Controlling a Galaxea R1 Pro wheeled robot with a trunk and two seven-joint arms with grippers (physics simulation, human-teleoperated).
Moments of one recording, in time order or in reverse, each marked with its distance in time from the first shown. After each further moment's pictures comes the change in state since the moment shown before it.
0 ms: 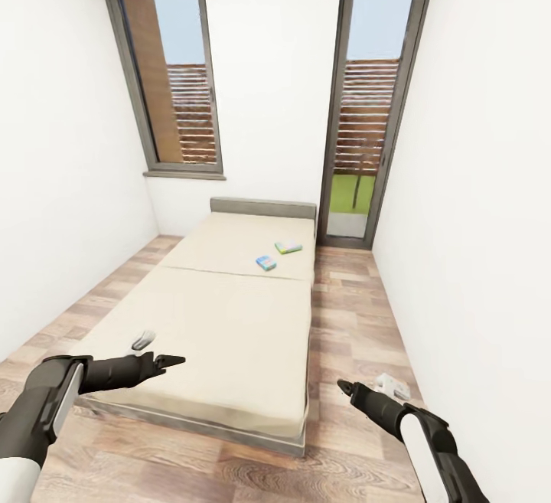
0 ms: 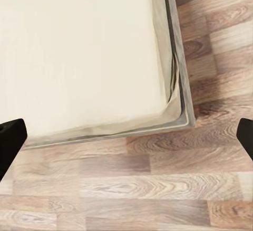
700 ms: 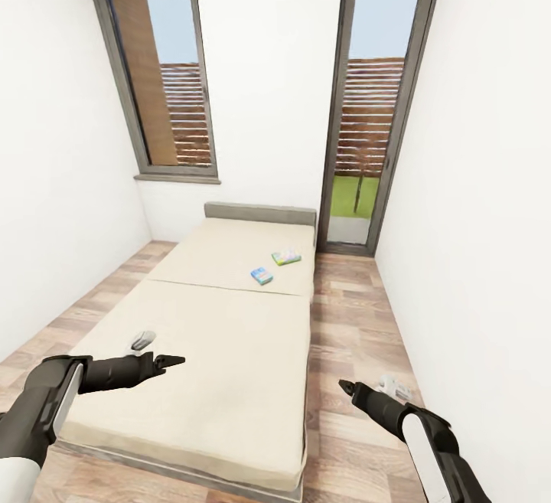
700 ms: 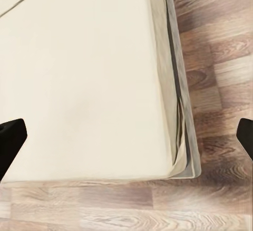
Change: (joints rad) left arm 0.000 0.001 0.000 0.001 -0.001 0.000 0.000; right arm -0.002 -0.009 0.000 0.005 -0.006 -0.003 0.001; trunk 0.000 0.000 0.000
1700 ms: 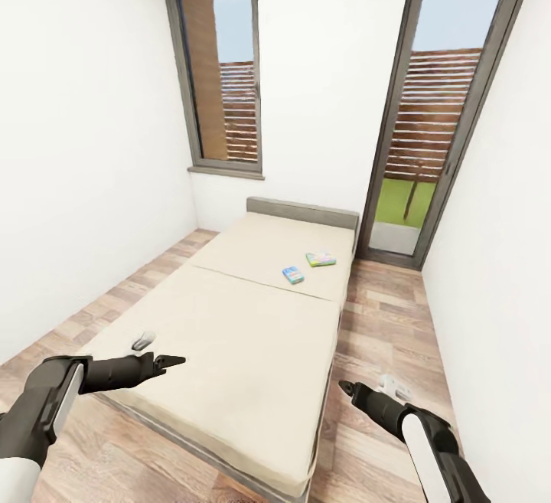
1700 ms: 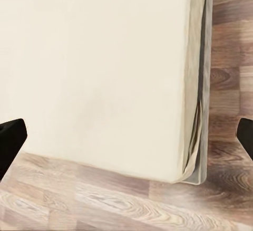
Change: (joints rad) left arm 0.001 -0.001 0.000 0.000 0.002 0.001 0.000; right arm 0.000 0.001 0.000 0.003 0.000 -0.001 -0.001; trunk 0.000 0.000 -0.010
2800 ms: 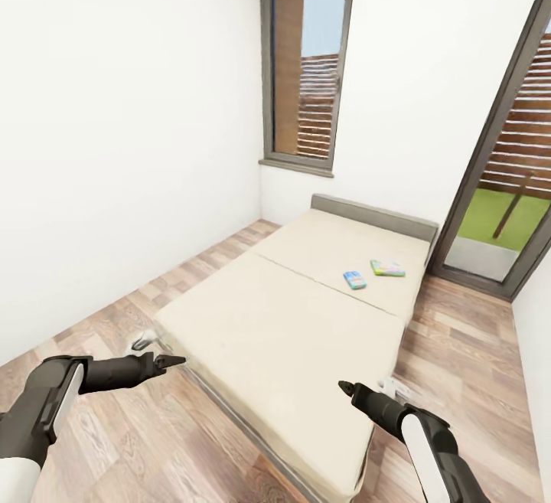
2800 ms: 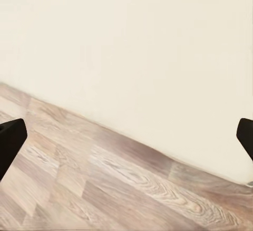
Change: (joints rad) left arm 0.000 0.000 0.000 0.000 0.001 0.000 -0.001; right arm 0.000 0.001 0.001 0.002 0.003 -0.001 0.000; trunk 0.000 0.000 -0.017
